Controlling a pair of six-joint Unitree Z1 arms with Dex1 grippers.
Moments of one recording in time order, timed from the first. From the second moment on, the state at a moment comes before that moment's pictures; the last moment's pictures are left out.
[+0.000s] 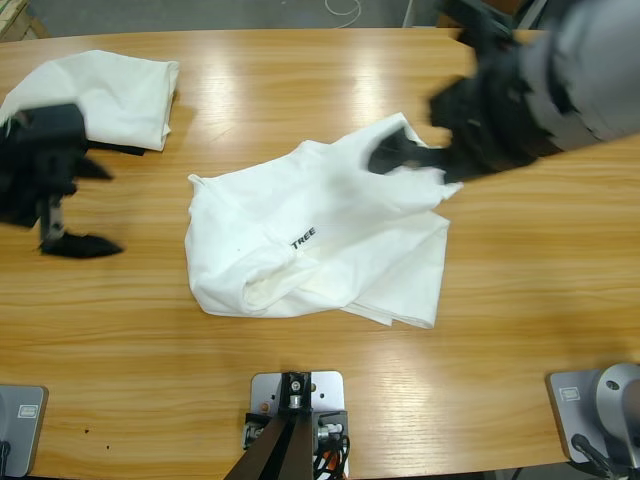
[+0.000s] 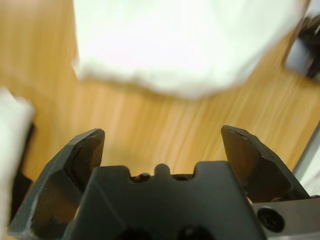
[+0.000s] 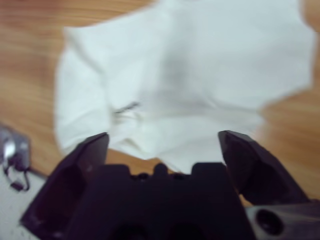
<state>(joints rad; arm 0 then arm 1) -0.70 1.49 -1.14 0.80 -0.18 0.51 0.87 1.53 -1.24 0.76 -0.02 0.69</state>
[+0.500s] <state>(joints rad) -0.84 2.20 -1.97 0.96 -0.18 0.55 0.72 1.35 -1.00 0.78 -0.02 0.72</state>
